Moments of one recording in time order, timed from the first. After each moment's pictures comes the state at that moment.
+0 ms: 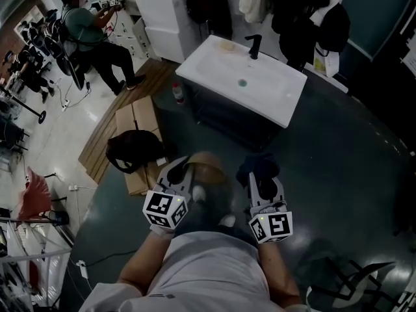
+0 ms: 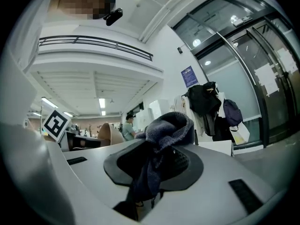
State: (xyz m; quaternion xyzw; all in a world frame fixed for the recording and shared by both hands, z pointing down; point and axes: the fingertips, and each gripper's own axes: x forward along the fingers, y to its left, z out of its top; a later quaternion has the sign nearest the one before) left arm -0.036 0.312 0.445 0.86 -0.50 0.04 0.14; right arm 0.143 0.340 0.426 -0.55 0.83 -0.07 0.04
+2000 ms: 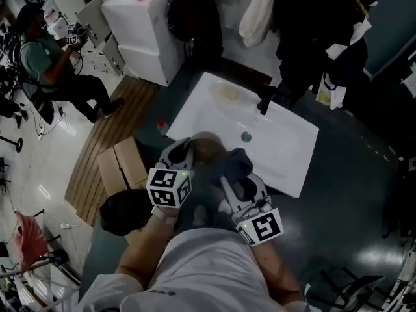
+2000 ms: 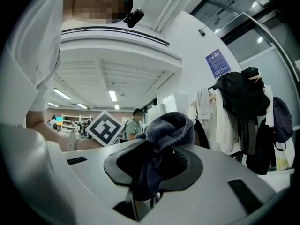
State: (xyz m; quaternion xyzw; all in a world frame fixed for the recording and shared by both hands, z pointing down) left arm -0.090 -0.129 0.465 0.85 -0.47 0.07 0.20; right arm -0.010 -0.029 0.397 -0.45 0.89 -0.02 0.00
